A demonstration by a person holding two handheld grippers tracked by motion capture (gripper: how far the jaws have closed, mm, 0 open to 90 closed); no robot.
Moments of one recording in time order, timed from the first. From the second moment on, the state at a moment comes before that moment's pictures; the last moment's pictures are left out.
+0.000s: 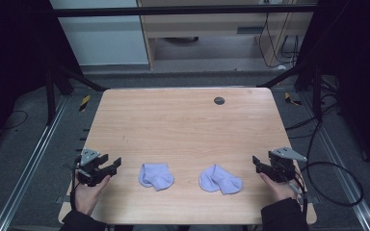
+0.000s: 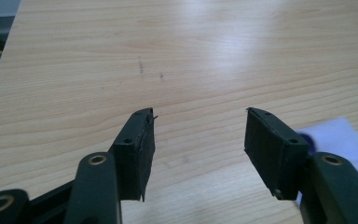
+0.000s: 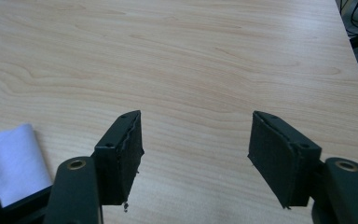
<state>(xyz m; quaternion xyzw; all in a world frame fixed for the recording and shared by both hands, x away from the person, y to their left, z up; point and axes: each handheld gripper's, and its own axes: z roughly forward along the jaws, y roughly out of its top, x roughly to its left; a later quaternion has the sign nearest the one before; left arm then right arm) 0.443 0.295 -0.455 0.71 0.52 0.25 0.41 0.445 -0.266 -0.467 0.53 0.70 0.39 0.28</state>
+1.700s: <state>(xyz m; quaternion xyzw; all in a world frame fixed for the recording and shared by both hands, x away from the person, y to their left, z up) 0.438 0.135 -0.439 0.78 0.41 0.21 0.42 0.415 -0.199 -0.453 0.44 0.79 0.38 0.19</state>
